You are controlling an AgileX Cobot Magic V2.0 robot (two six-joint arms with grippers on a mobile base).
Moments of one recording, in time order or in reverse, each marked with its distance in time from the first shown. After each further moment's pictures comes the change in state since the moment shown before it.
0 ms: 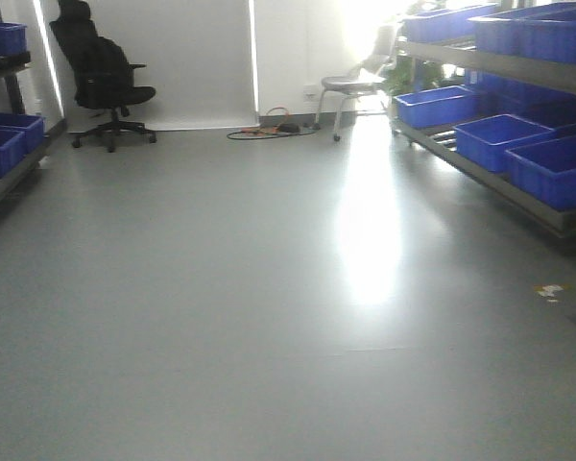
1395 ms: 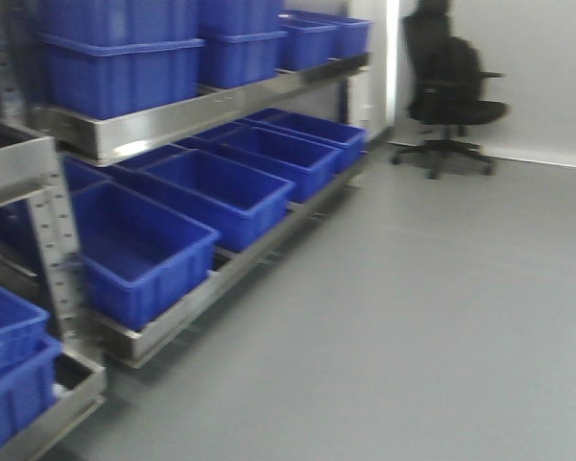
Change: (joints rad) left arm 0.000 0.000 0.000 0.000 0.000 0.000; right arm 0.000 0.000 0.000 -0.001 0.000 0.000
